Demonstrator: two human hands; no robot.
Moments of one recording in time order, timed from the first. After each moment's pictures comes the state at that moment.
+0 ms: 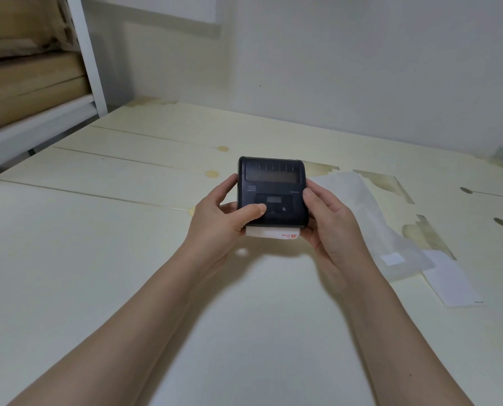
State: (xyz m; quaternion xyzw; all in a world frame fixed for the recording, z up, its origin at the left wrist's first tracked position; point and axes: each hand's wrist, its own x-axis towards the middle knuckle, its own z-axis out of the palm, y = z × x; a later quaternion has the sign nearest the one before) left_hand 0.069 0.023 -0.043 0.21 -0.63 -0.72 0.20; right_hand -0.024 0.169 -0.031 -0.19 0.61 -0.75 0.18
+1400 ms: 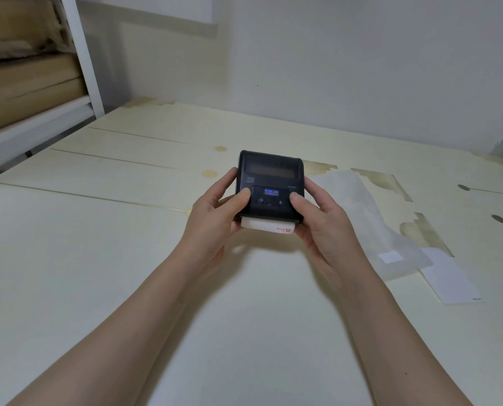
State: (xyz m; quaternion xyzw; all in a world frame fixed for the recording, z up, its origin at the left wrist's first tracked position) left_hand 0.065 0.019 -0.045 0.14 -0.56 -0.79 0.22; right_hand -0.021 0.168 -0.030 -0.20 0.60 -0.74 0.20
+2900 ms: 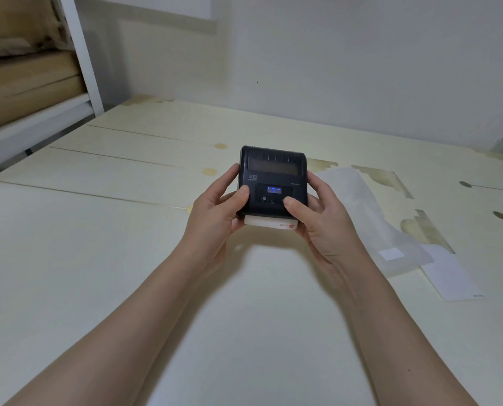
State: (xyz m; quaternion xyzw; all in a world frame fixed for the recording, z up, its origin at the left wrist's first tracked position) left_hand 0.065 0.022 -0.043 0.13 -0.55 -0.79 0.22; right_hand -0.024 0.169 -0.035 -0.22 0.65 -0.70 0.18
